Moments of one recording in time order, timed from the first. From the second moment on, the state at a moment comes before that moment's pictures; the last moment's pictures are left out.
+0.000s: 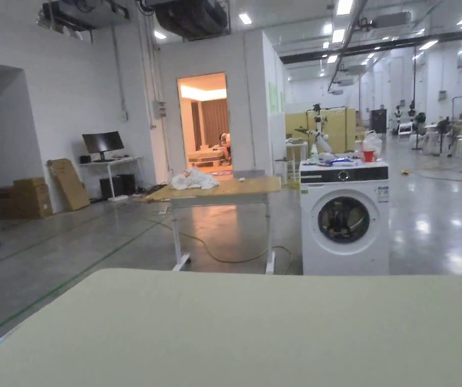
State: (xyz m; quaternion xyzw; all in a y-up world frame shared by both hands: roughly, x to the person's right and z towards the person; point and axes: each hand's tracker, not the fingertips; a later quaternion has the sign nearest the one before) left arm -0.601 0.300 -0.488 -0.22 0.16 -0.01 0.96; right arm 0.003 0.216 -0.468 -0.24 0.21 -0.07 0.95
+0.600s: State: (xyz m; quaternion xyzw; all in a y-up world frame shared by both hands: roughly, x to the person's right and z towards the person) left arm -0.358 0.335 -0.378 0.04 0.05 -0.05 1.00; right arm 0.014 0.307 -0.431 -0.01 0.17 0.05 0.98
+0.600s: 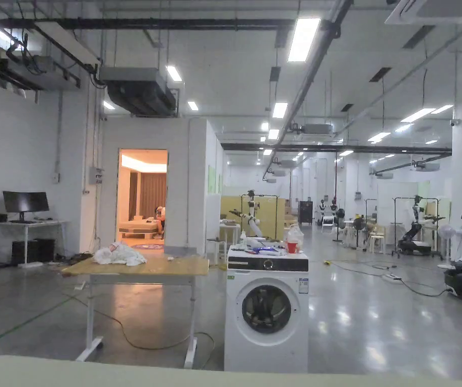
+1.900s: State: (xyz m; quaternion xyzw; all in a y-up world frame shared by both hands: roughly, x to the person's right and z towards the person) left arm -0.357 0.336 -0.364 0.06 0.04 -0.02 1.00; right arm 0.026 0.294 -0.428 -0.01 0.13 -0.04 0.99
